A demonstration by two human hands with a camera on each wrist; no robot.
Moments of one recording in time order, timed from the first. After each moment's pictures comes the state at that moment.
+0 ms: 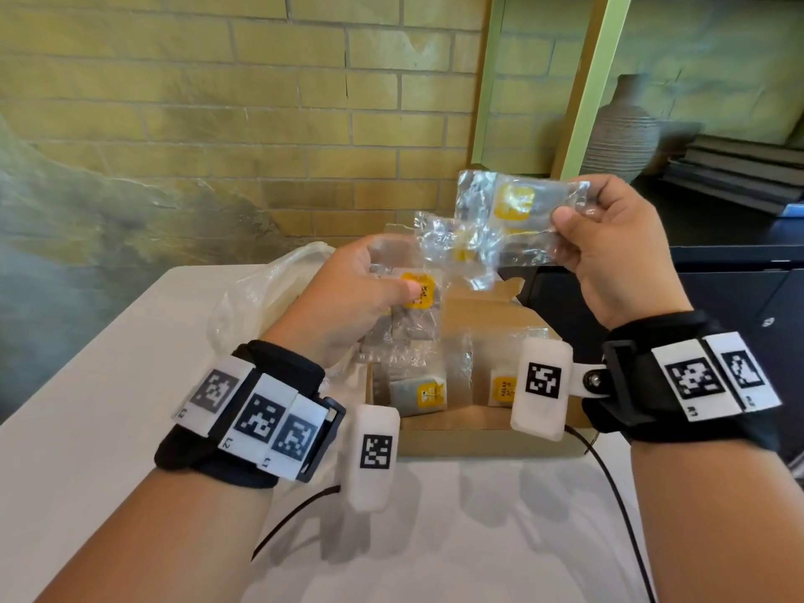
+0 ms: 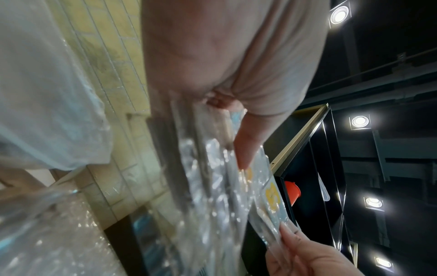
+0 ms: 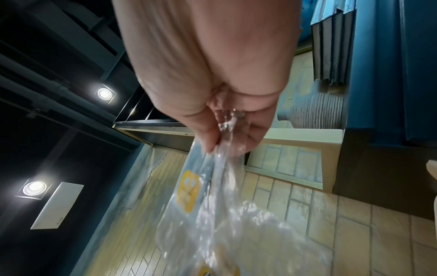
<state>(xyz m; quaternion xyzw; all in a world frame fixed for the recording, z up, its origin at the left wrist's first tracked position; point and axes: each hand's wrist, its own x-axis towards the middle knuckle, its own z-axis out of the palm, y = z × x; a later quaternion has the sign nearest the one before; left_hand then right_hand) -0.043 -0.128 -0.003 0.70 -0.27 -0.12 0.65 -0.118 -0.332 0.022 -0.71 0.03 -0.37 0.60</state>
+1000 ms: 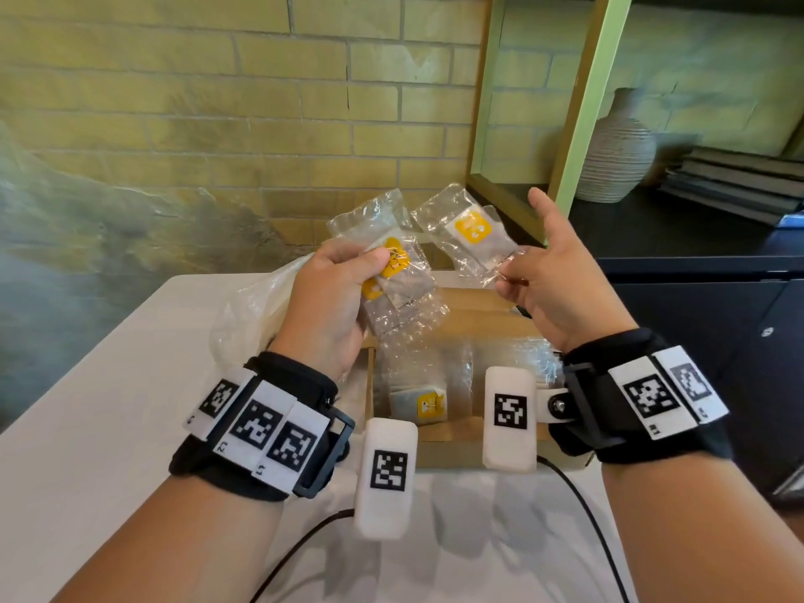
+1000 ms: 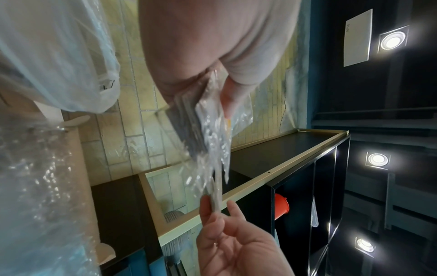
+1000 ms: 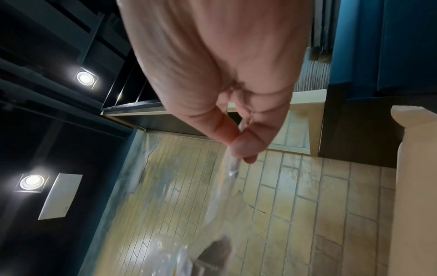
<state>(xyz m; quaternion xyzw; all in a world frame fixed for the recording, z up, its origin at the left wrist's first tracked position) -0.035 -0.140 -0.004 0.50 -0.12 -0.08 0.85 -0.100 -0.309 0.011 -0.68 0.08 -0.25 0.68</state>
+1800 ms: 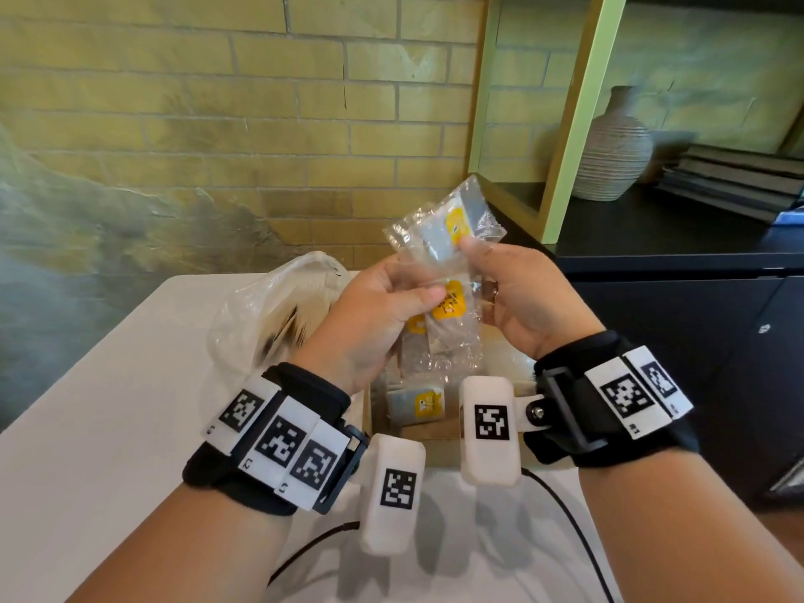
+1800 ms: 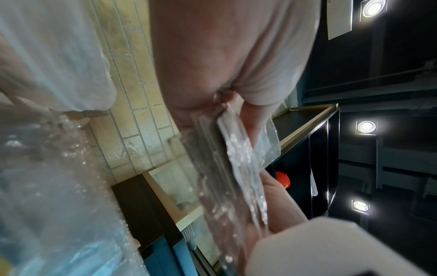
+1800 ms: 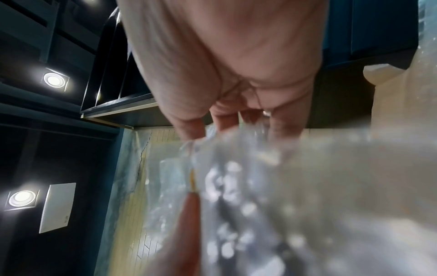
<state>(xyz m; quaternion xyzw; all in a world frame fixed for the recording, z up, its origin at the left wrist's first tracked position) -0.053 -0.152 -0.014 0.56 -0.25 -0.18 0.77 -0.093 -0.289 0.004 -0.67 0.08 -0.15 0.72</state>
